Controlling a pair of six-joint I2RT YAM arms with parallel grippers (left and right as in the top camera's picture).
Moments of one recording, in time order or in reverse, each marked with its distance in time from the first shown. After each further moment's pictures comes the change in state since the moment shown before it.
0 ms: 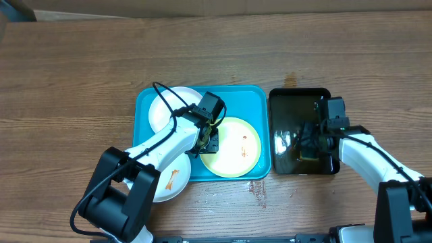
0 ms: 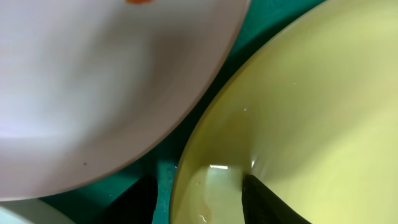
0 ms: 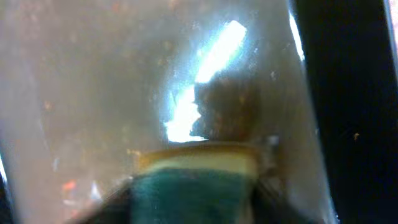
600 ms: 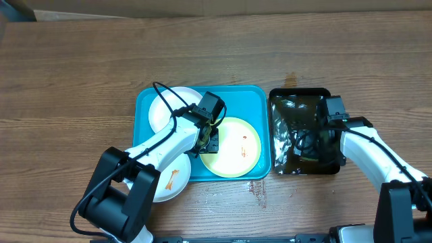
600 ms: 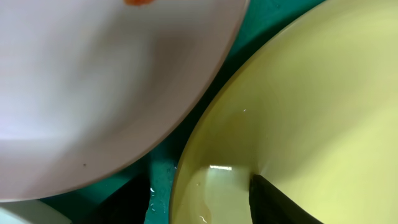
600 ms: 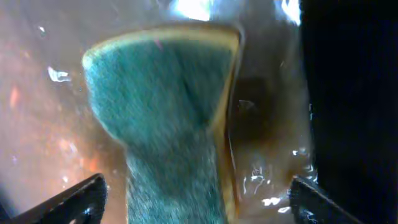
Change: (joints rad) left arm 0.000 0.000 0.000 0.001 0.000 0.003; right arm 0.000 0.005 0.090 -0.360 -0.019 0.002
